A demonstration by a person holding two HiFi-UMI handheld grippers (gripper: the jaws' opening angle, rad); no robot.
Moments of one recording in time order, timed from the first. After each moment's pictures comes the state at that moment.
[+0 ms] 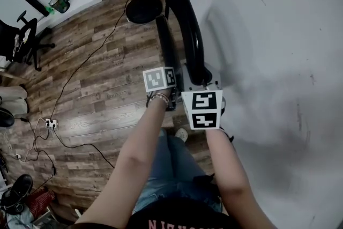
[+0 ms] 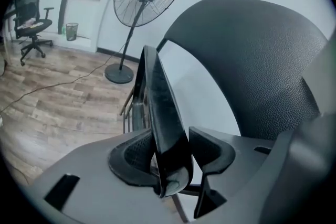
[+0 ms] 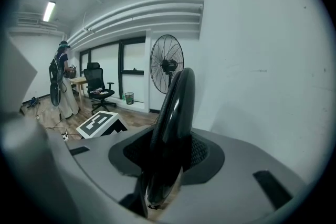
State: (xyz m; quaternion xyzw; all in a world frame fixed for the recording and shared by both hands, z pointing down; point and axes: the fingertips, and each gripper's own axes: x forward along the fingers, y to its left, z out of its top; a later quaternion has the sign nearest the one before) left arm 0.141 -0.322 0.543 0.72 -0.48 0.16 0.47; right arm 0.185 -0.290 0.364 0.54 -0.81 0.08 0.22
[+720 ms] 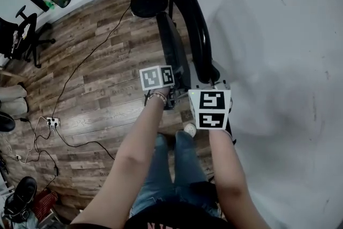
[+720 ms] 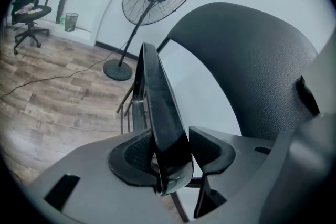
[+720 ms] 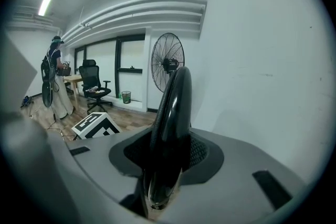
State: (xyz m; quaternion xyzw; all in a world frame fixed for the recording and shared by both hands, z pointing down) left arm 0.059 -0.300 0.558 0.74 -0.44 0.13 0.49; right arm 0.114 -0.271 0.374 0.56 -0.79 0.08 0.22
